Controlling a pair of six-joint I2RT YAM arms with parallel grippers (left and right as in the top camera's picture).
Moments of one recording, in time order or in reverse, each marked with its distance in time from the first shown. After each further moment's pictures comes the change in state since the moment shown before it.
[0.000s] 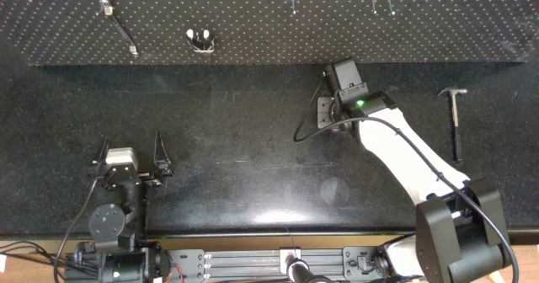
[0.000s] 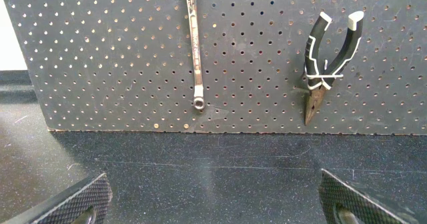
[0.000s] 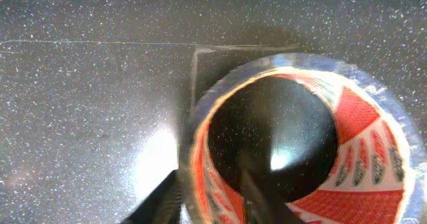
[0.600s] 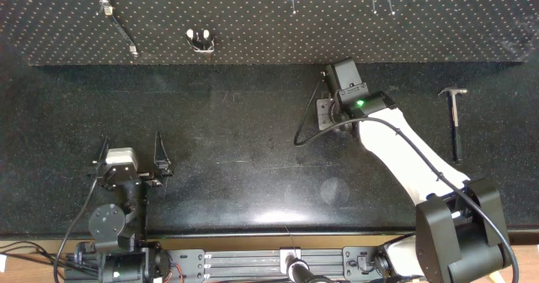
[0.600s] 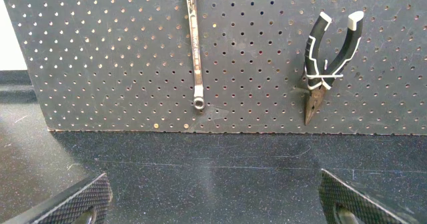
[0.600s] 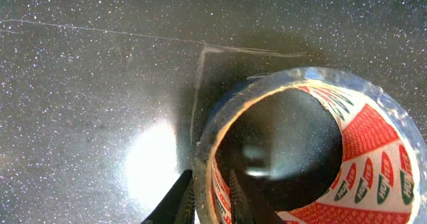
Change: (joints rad) left arm 0.000 0.000 0.000 0.000 0.000 0.000; right arm 0.000 0.000 0.000 -0.001 0.000 -0.102
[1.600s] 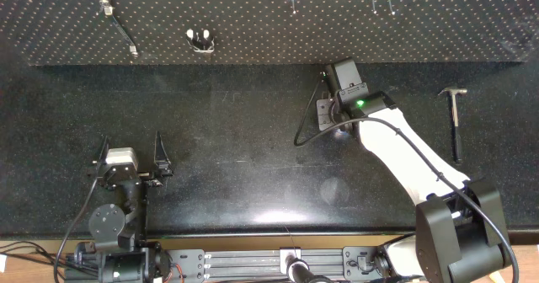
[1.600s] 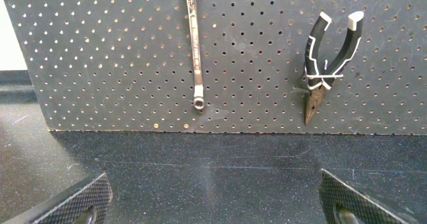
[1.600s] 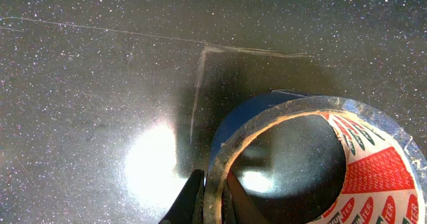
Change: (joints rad) left arm 0.000 0.000 0.000 0.000 0.000 0.000; right arm 0.000 0.000 0.000 0.000 0.000 -0.008
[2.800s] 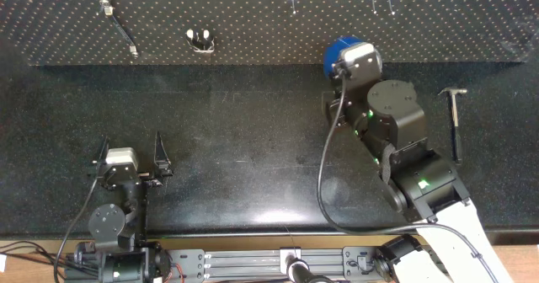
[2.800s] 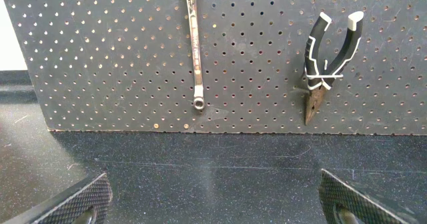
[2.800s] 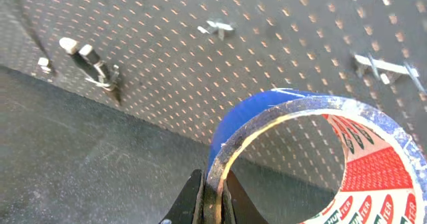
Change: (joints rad) left arm 0.000 0.000 0.000 0.000 0.000 0.000; right arm 0.103 -0.595 0.000 0.179 0.000 -0.219
